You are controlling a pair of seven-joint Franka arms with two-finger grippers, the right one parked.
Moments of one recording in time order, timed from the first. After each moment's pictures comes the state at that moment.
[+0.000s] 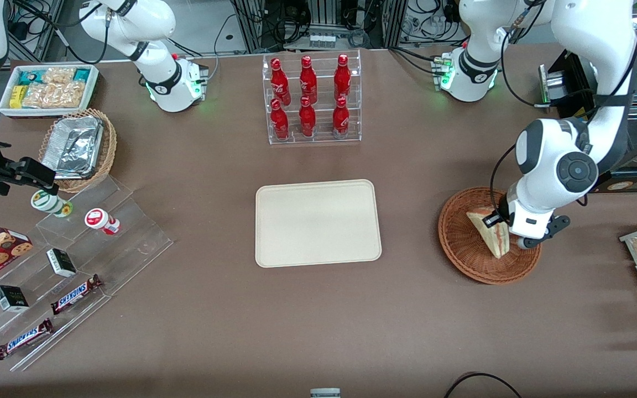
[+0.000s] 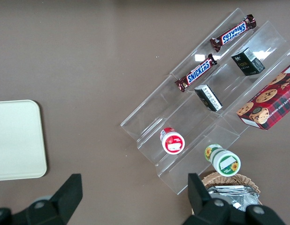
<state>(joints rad) -0.10 0.22 -0.04 -2.03 0.01 2.12 -0.58</state>
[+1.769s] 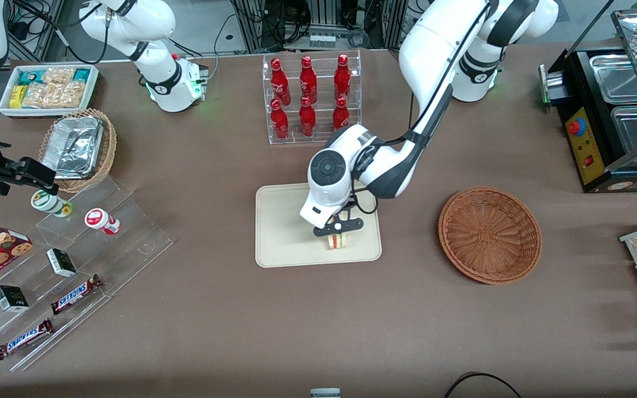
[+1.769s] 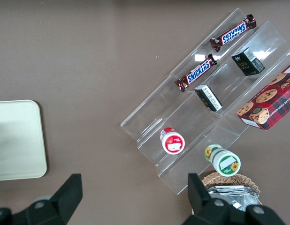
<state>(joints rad) -0.72 0.76 -0.07 -1.36 -0.01 2.03 -0.95</state>
